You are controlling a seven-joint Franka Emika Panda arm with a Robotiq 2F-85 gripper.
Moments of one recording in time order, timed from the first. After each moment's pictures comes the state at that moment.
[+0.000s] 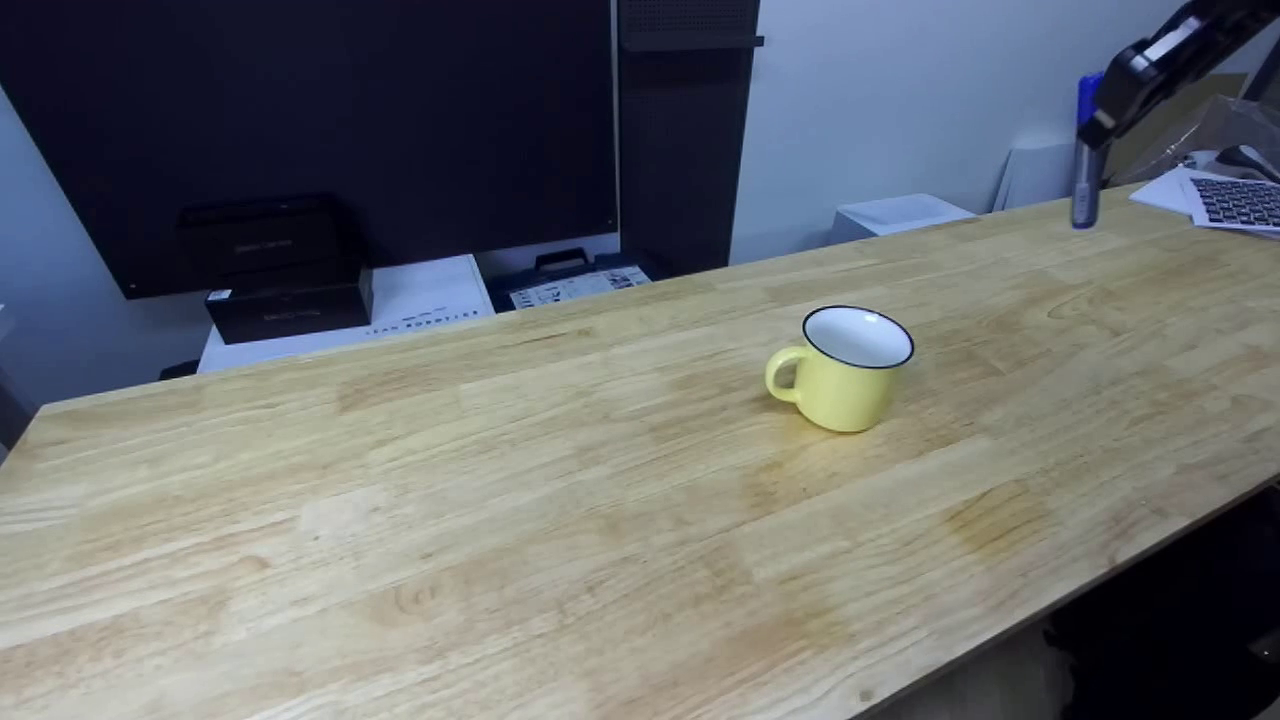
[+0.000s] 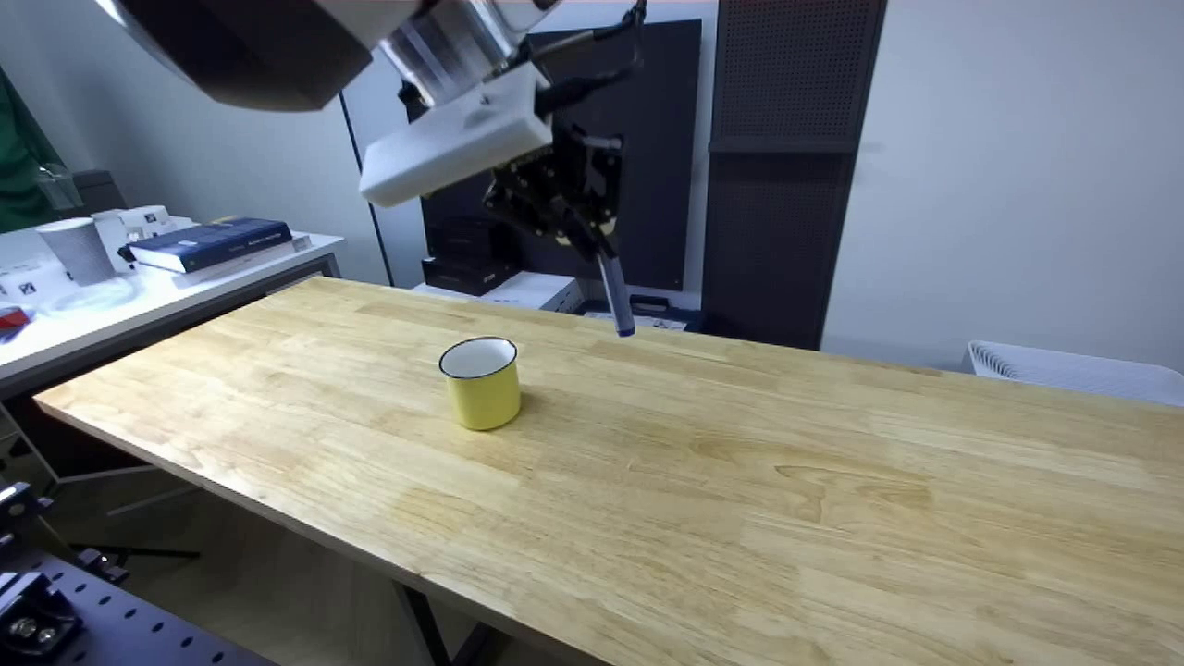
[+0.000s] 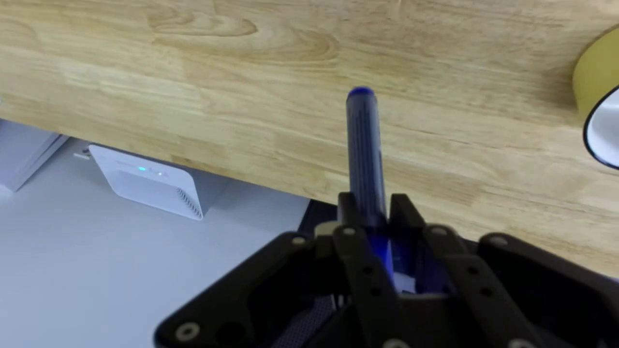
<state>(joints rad) -0.37 -0.01 -0.17 -2.58 -1.46 3.12 0.90</state>
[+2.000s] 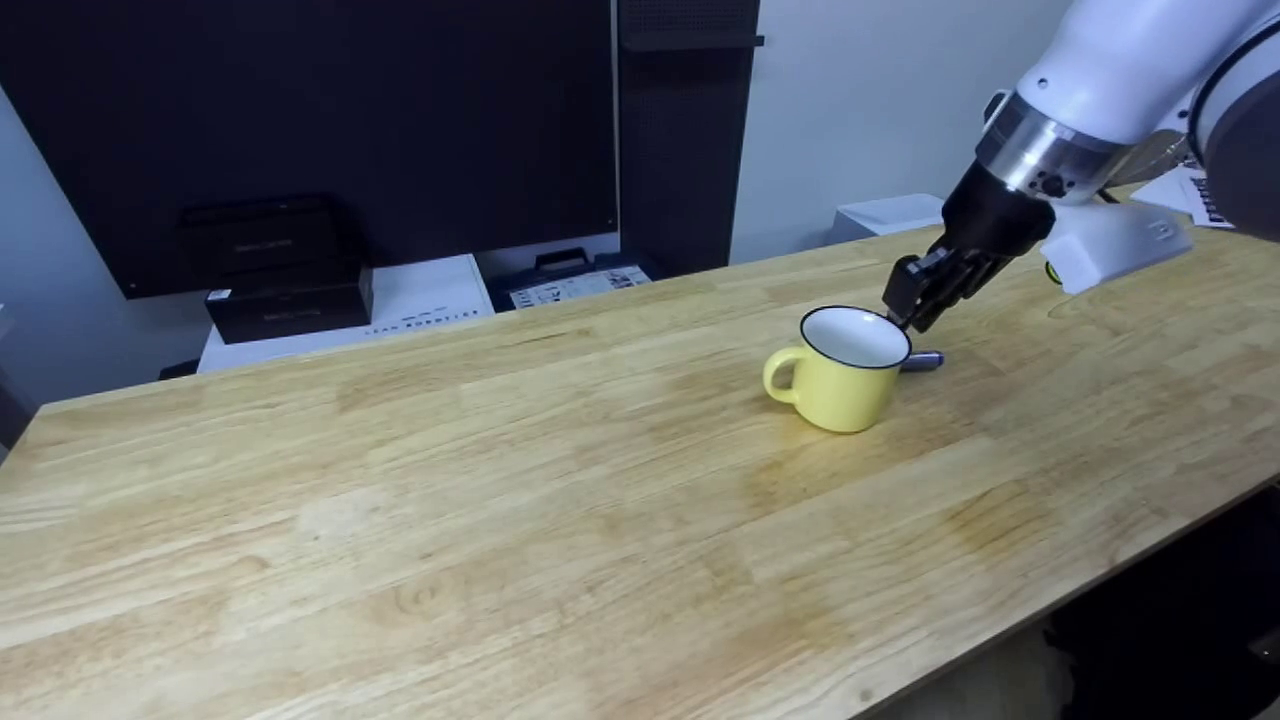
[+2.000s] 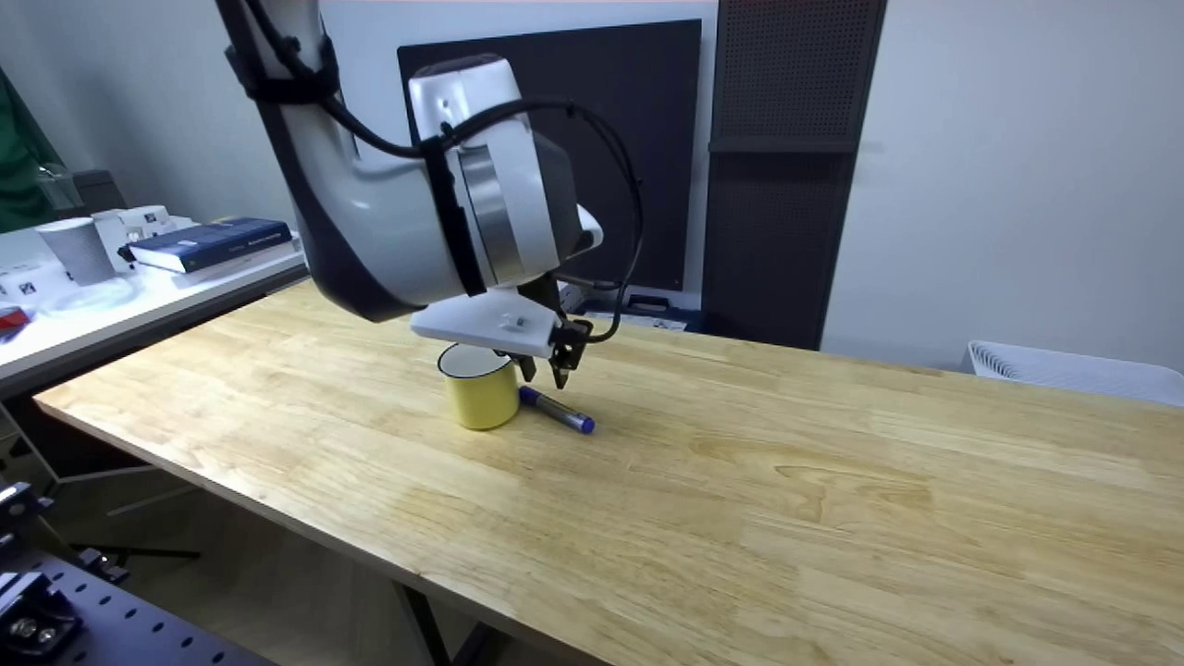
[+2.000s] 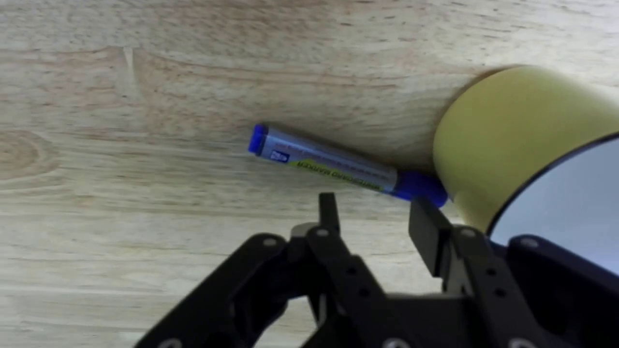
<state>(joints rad) -0.59 0.59 0.19 -2.33 -1.04 3.20 0.61</state>
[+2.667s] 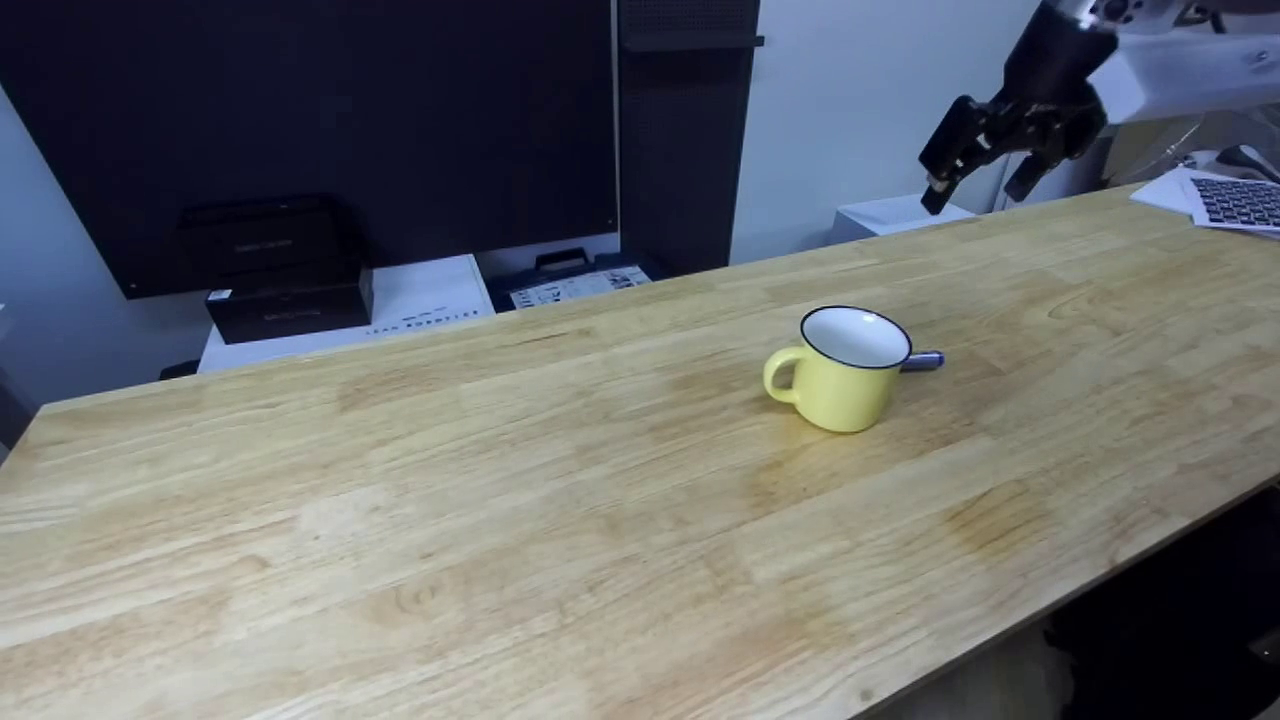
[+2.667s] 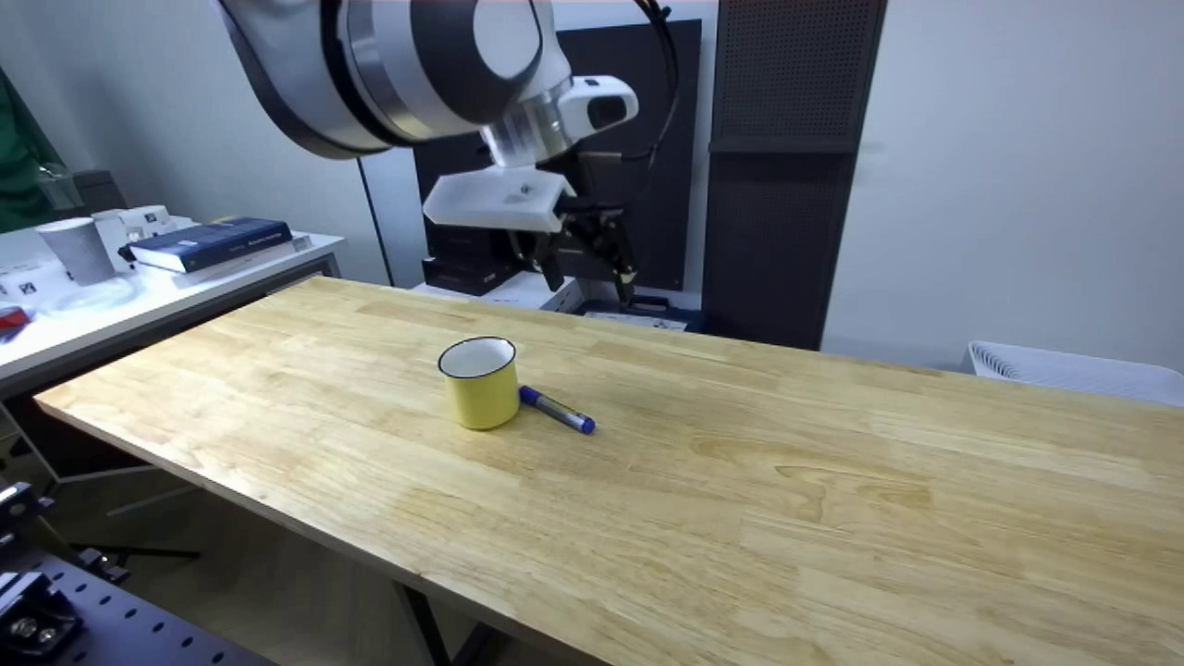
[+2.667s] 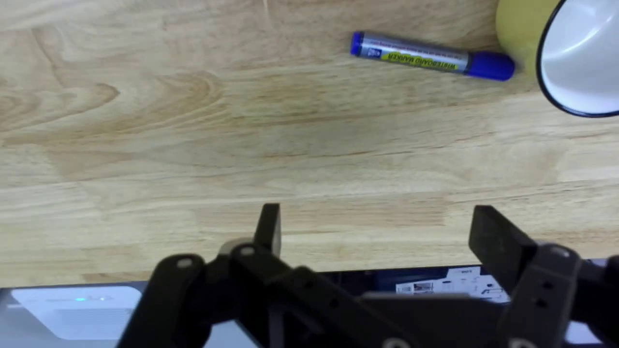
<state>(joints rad) -0.29 0.27 -0.03 -2.45 -0.29 3.05 0.19</state>
